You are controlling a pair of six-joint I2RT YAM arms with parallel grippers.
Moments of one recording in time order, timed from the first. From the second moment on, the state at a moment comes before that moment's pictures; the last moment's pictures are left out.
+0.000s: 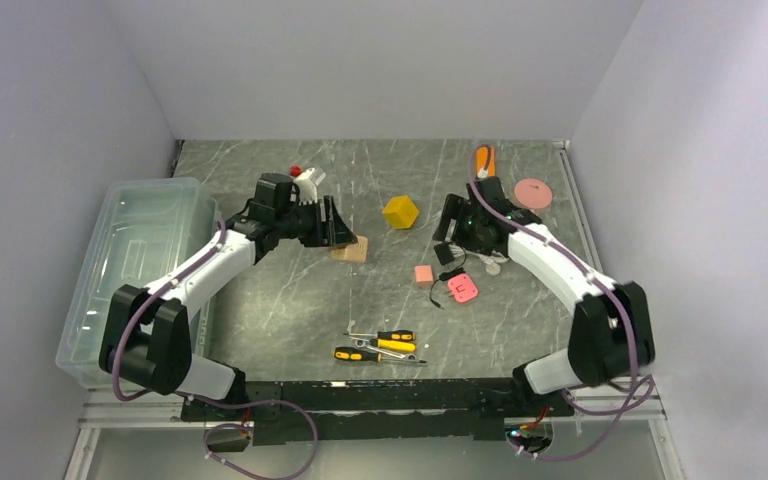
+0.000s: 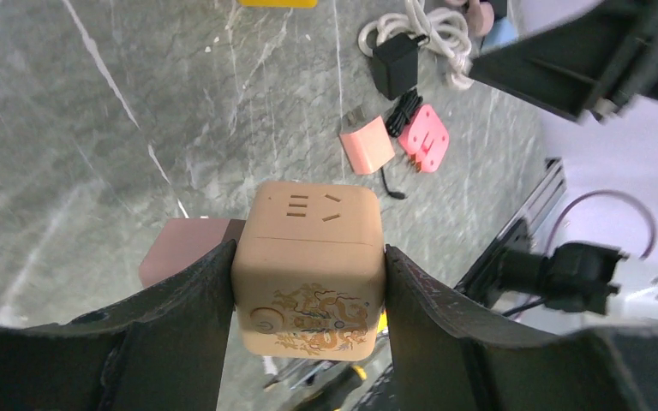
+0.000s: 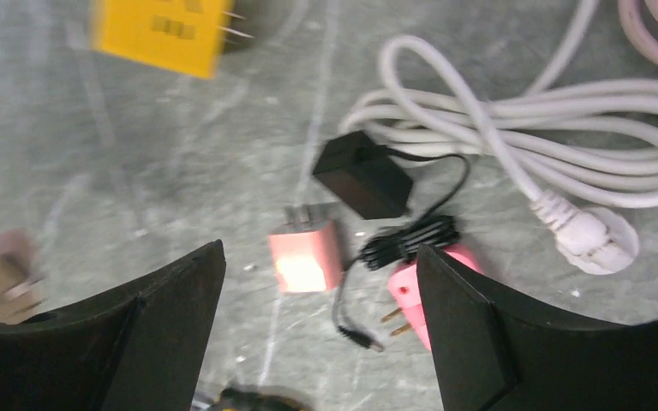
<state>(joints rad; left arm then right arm) -0.36 1.42 0.98 -0.21 0.57 -0.42 0.34 1.48 1.02 -0.49 0.03 0.60</state>
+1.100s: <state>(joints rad) -0.36 1.26 0.68 0.20 0.44 -1.46 0.91 1.41 0.96 -0.02 0.18 0.64</state>
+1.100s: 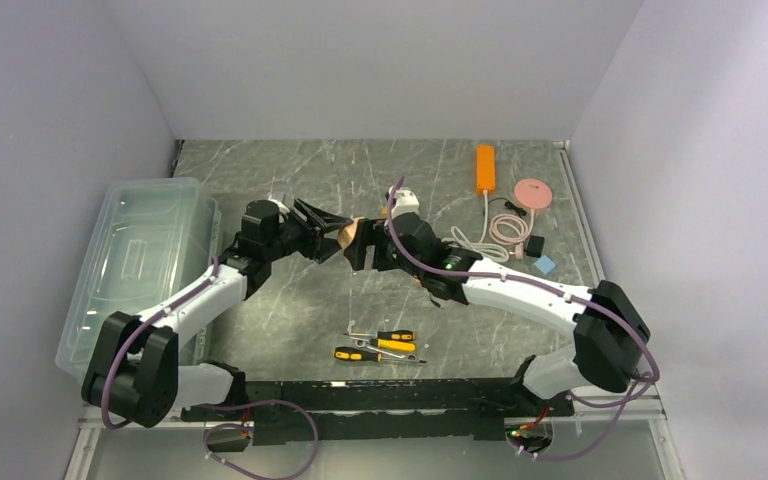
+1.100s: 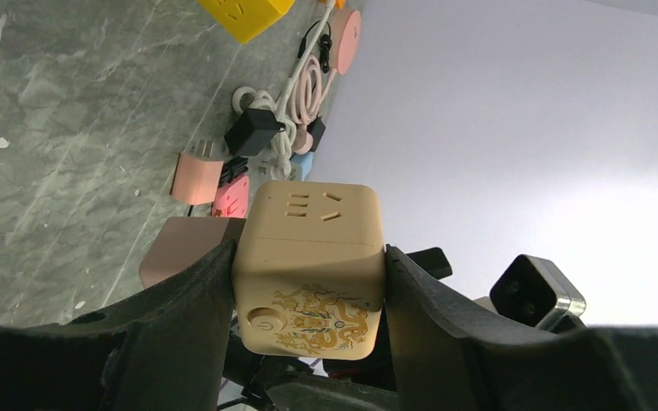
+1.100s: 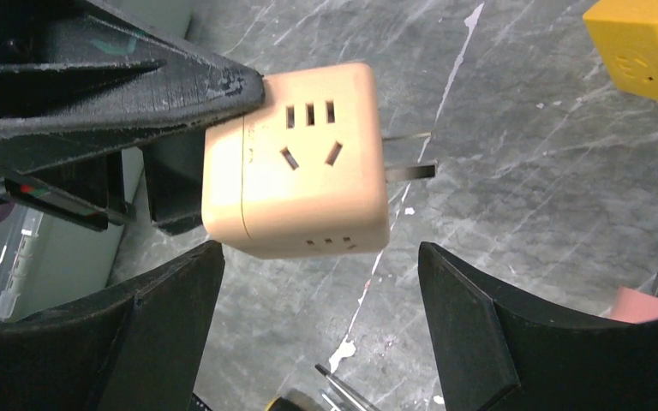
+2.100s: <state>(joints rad) -0.31 1.19 0.74 -0.14 0.40 -1.06 0.75 1.49 1.26 -0.57 0.06 0.43</state>
